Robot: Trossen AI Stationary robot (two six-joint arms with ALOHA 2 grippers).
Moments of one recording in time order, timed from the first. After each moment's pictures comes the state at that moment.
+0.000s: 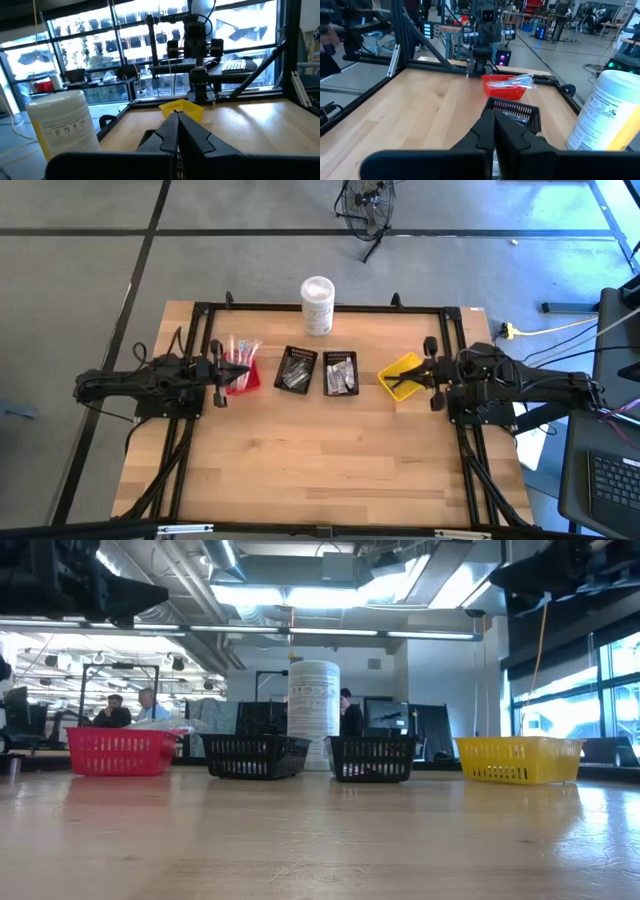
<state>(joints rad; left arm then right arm) 0.03 0.03 0.09 0.05 -0.15 0.14 -0.09 0.39 0.39 -0.13 -0.15 -0.12</state>
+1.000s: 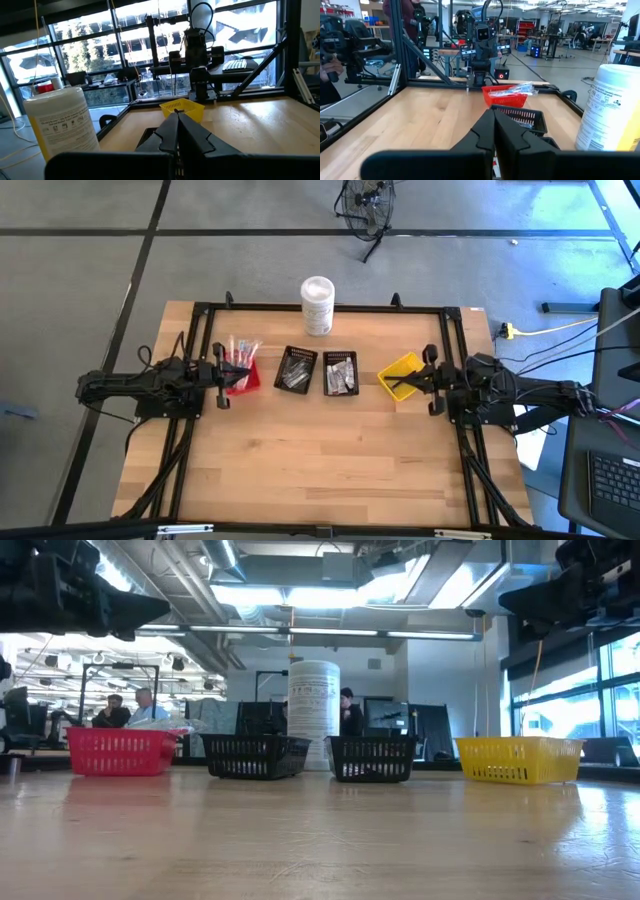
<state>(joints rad) 0.03 0.00 0.01 0.13 -0.15 0.16 -0.09 0.18 0.14 0.06 -0.14 -0.03</state>
